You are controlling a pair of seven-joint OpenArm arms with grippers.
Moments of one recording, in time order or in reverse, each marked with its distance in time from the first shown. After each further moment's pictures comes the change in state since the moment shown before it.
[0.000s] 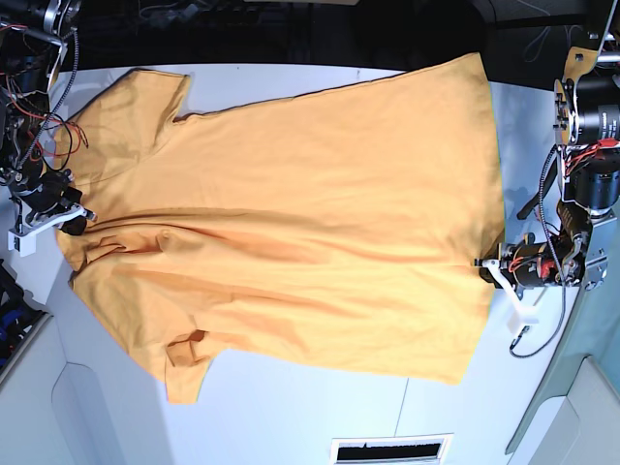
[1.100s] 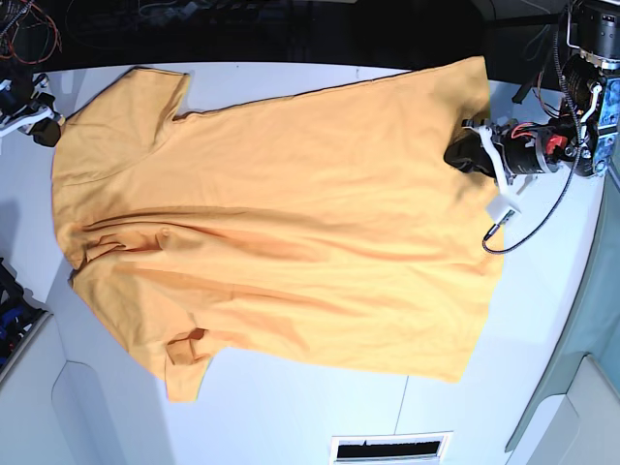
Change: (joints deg) left arm 35.7 -3.7 0.2 36.3 -17.2 -9.8 4.9; right arm -26.0 -1.0 11.3 22.6 13.1 3.6 -9.6
